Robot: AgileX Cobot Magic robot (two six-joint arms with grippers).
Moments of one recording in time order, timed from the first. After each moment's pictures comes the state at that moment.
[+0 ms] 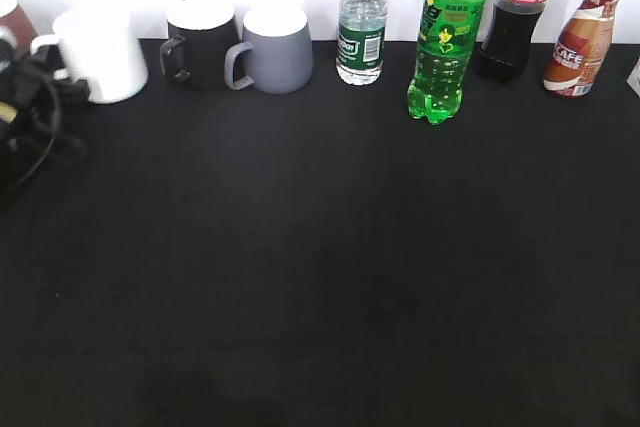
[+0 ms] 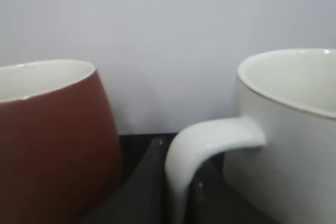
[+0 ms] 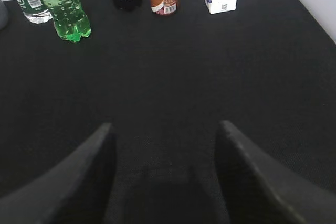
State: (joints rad) left arm 0.02 2.28 -1.03 0.02 -1.21 0.02; right arm -0.16 0.06 -0.52 0.16 0.93 -0.05
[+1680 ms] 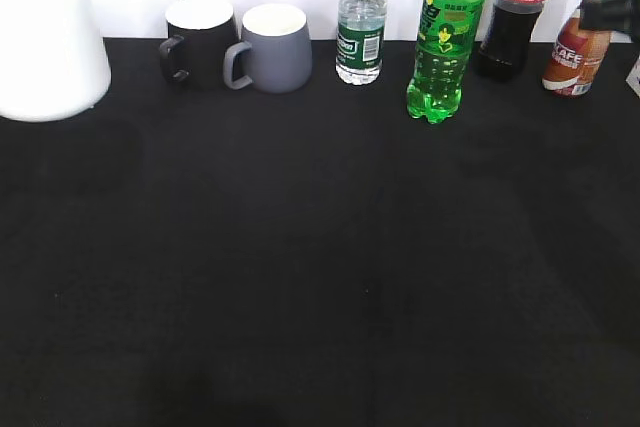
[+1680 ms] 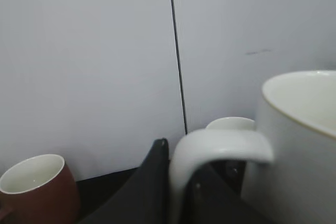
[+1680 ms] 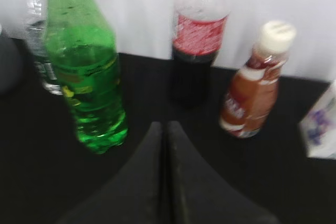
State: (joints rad) left arm 0.03 1.33 -0.44 0.37 -0.89 -0.17; right arm 0.26 1.29 -0.75 1.66 -0.18 -1.64
